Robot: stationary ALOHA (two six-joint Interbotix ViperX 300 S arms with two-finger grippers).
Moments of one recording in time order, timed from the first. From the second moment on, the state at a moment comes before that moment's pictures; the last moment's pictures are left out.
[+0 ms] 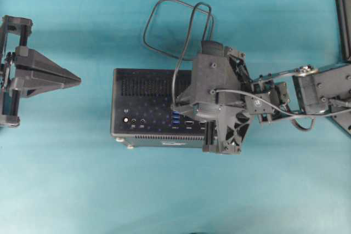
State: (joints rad) left arm -0.07 -0.80 0.86 0.01 0.21 -0.01; right arm 0.22 -0.17 0.34 -0.34 0.68 0.48
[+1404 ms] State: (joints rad) left arm -0.07 -0.80 0.86 0.01 0.21 -0.01; right arm 0.23 -0.15 0.35 -0.32 0.68 0.48
